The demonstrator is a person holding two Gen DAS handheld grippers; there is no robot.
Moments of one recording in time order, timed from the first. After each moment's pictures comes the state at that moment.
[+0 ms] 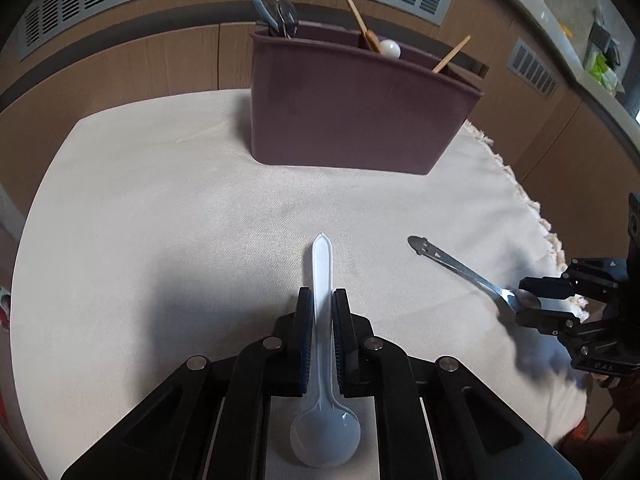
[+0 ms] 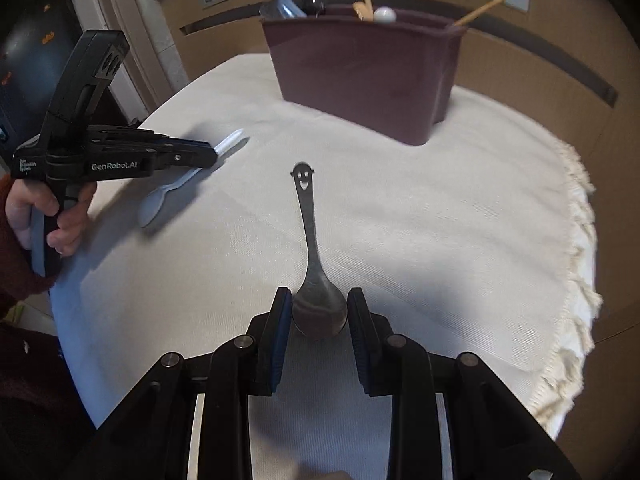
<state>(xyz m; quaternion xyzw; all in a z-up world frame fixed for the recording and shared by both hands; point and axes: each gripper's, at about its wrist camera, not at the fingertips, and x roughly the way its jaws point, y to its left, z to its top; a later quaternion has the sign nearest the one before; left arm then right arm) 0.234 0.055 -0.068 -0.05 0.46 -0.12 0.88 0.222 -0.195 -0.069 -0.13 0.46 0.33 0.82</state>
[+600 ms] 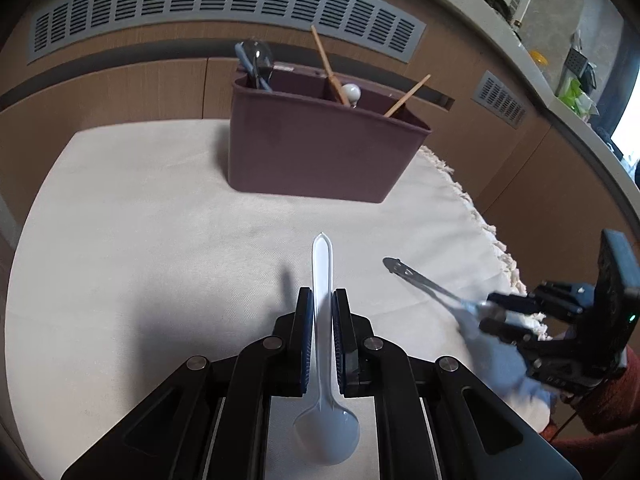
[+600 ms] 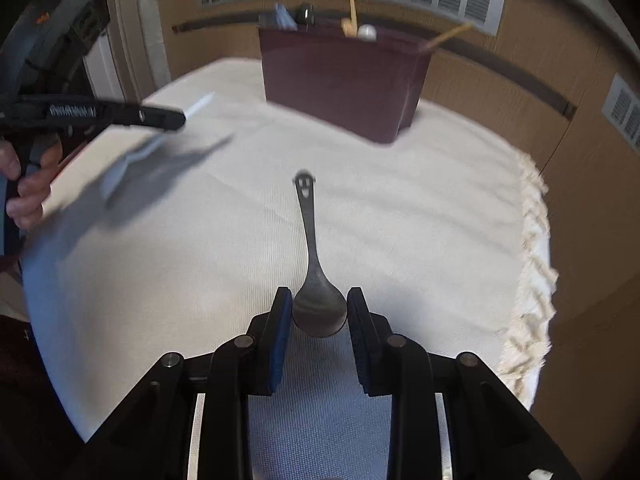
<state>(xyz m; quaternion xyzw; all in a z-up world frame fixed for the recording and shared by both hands) 0.211 0.051 -0.037 -0.09 0.42 -0.16 0.89 0.194 -0.206 -0.056 -0.16 0.41 0.28 0.85</state>
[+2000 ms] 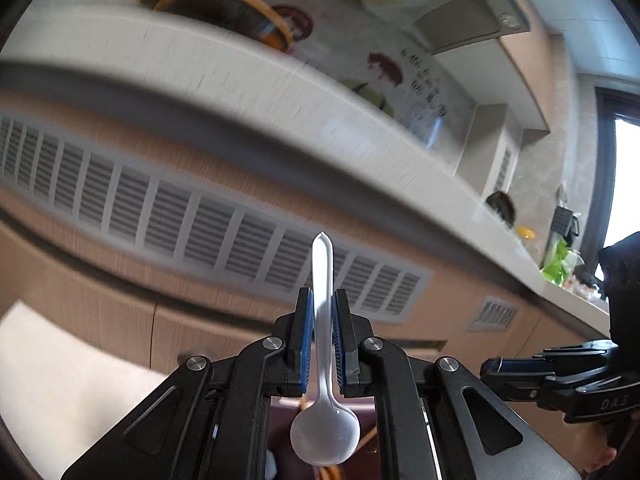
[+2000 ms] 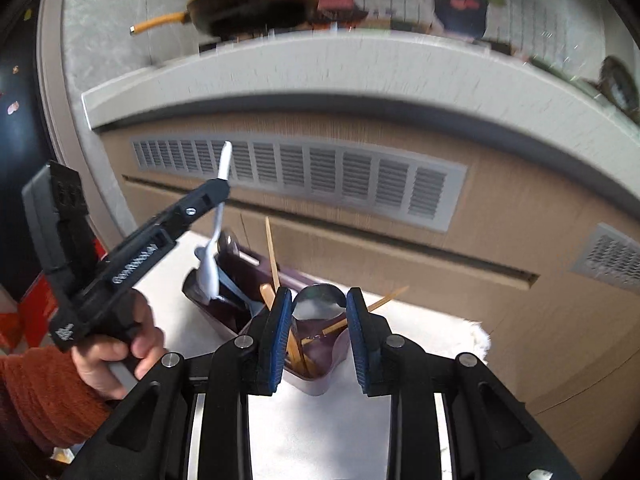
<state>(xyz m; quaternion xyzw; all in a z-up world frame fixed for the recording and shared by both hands) 0.364 0.061 0.031 -0.21 0.11 -0.15 0.96 0.359 -0.164 0.109 -0.08 0.35 0.25 0.90</state>
